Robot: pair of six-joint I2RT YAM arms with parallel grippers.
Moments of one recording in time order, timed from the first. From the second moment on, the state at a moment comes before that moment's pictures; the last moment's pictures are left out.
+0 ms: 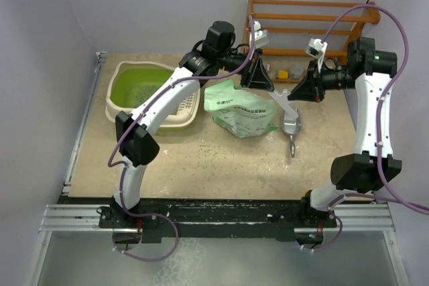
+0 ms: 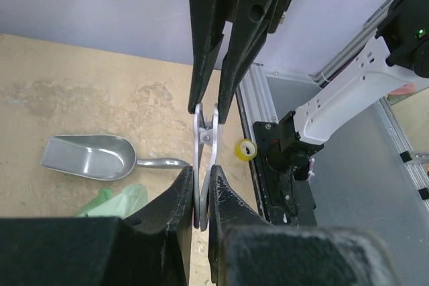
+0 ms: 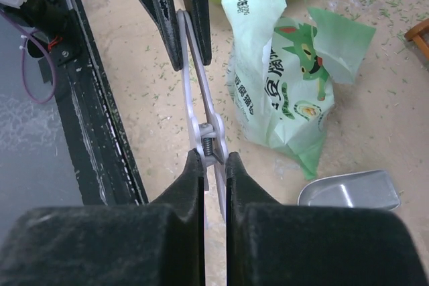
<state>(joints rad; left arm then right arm) -0.70 2.09 2.24 -0.42 1.07 -0.13 -0.19 1.59 1.92 -1.62 -1.07 -0.99</state>
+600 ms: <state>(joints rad) -0.70 2.05 2.15 -0.31 1.01 -0.15 -0.18 1.55 1.89 -1.62 -1.06 -1.01</state>
